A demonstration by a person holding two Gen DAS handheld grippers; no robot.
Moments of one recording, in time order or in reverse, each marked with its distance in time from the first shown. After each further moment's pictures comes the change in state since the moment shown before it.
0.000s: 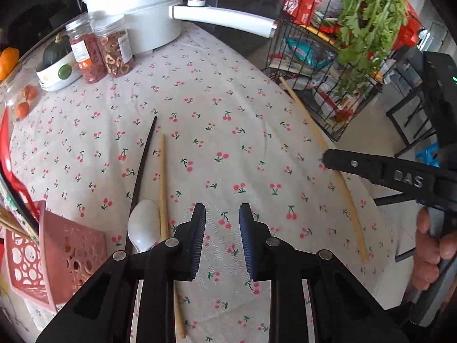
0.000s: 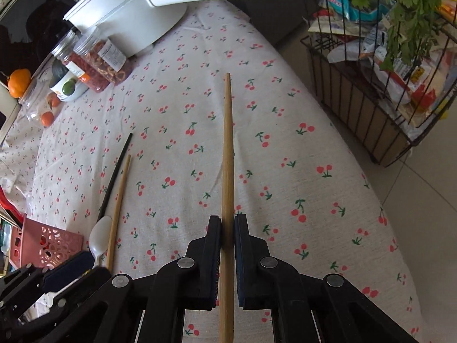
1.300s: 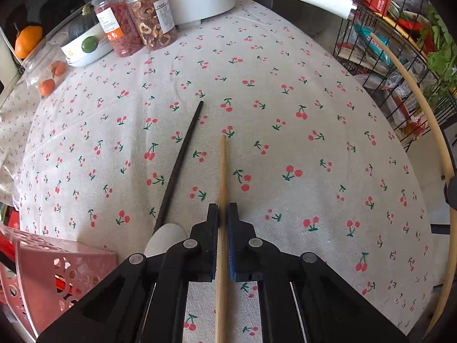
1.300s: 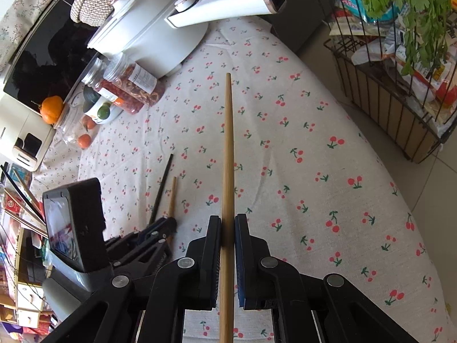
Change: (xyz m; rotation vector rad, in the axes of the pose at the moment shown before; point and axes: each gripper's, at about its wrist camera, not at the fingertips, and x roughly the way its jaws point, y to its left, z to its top) left arm 0.058 0.018 0.021 -0.111 0.061 0.222; right arm -0.018 0.011 0.007 0.062 -0.031 0.170
